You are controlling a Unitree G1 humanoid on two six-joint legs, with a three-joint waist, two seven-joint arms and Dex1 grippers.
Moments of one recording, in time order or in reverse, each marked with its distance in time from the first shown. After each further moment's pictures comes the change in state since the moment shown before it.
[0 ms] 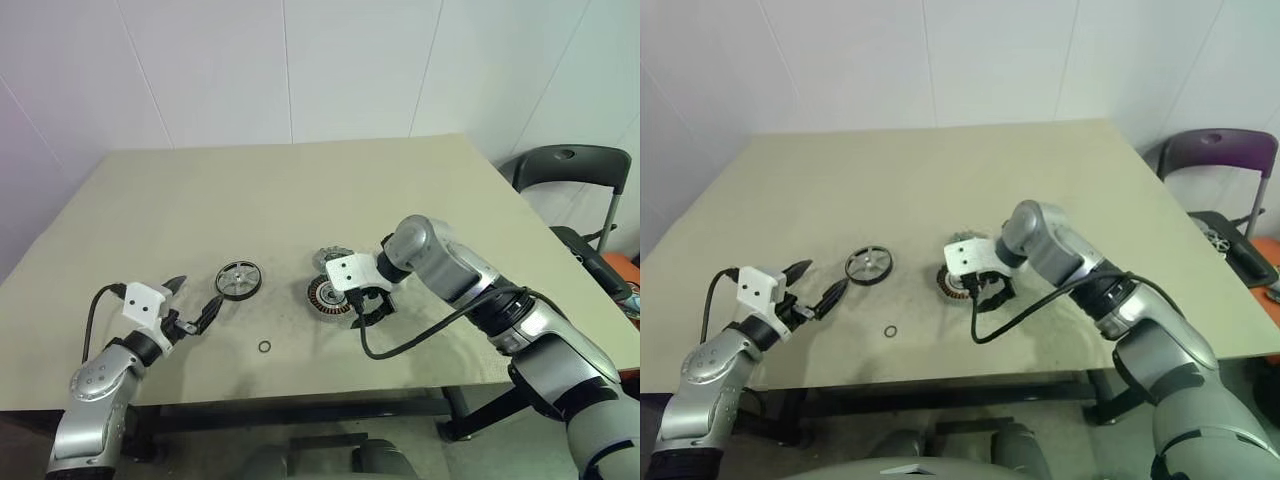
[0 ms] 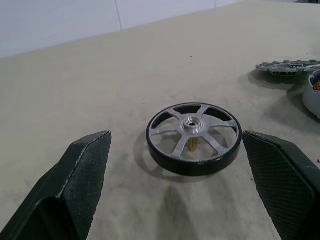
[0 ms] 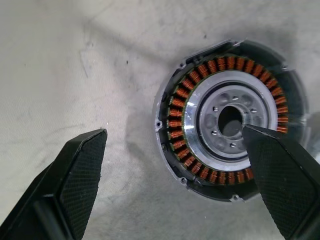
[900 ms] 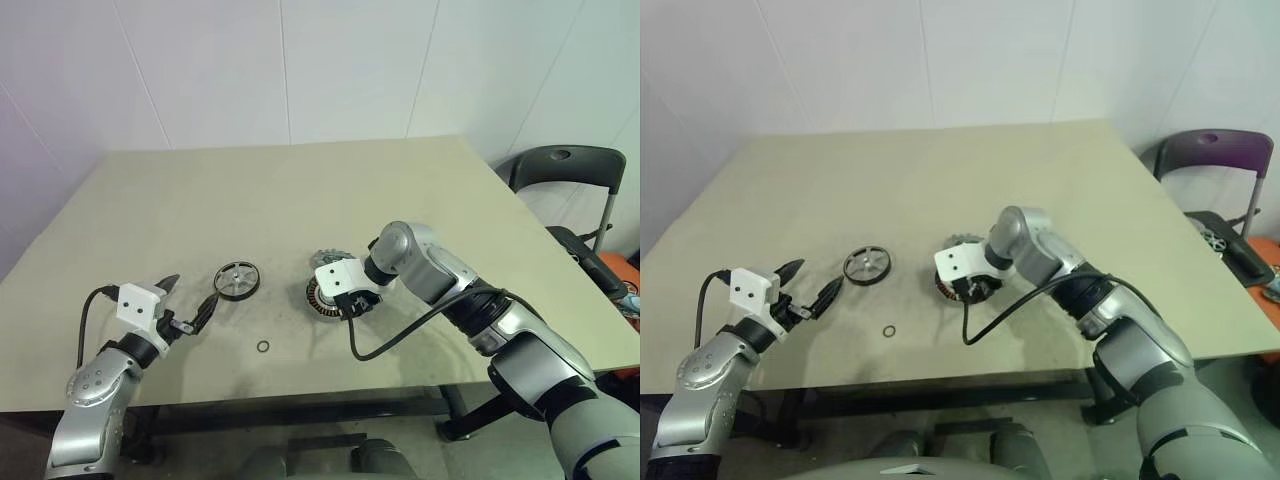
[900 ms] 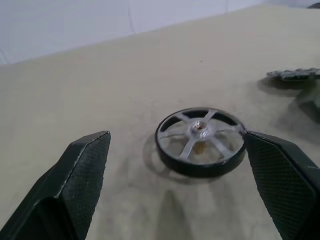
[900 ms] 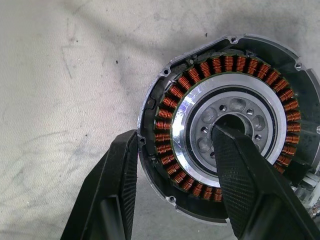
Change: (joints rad) left arm 0.011 -0.010 0.016 -0.031 0.002 -0.001 0.031; right arm -0.002 0.102 -0.014 0.088 -0.101 -0.019 0.002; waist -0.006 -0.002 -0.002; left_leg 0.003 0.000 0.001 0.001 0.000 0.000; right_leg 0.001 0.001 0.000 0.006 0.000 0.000
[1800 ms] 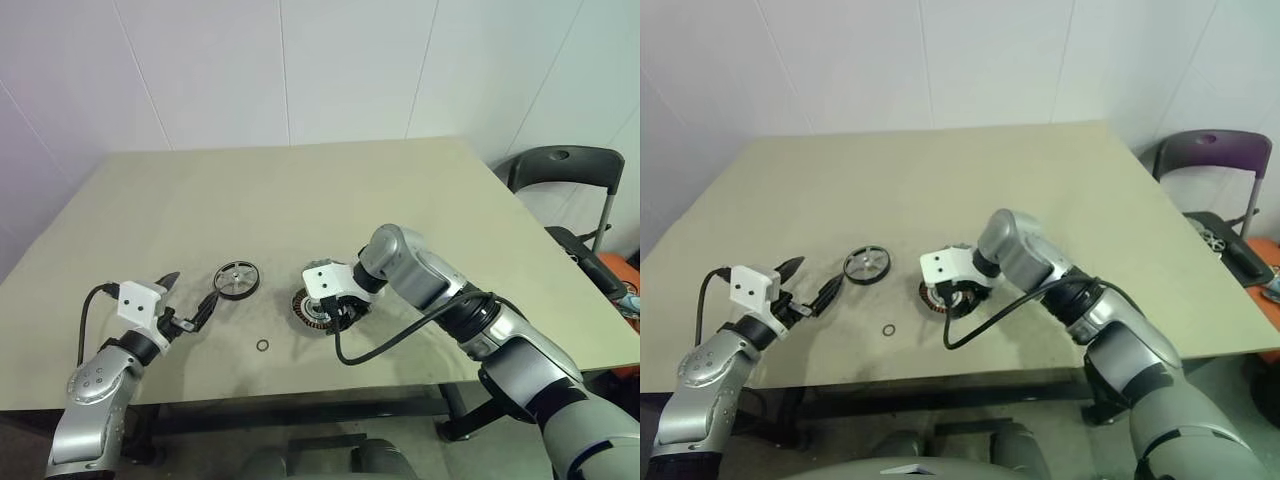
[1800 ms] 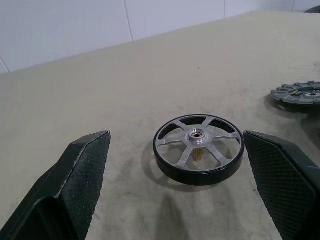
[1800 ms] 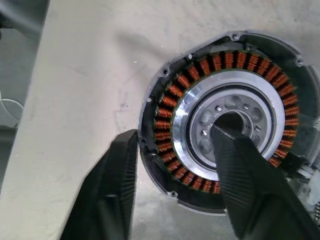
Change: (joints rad) left arm -0.007 0.000 -0.008 0.000 0.014 -0.001 0.005; right arm 0.010 0.037 0.006 -0.082 0.069 0.170 0.047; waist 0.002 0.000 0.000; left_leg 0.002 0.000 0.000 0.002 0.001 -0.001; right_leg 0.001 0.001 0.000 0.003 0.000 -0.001
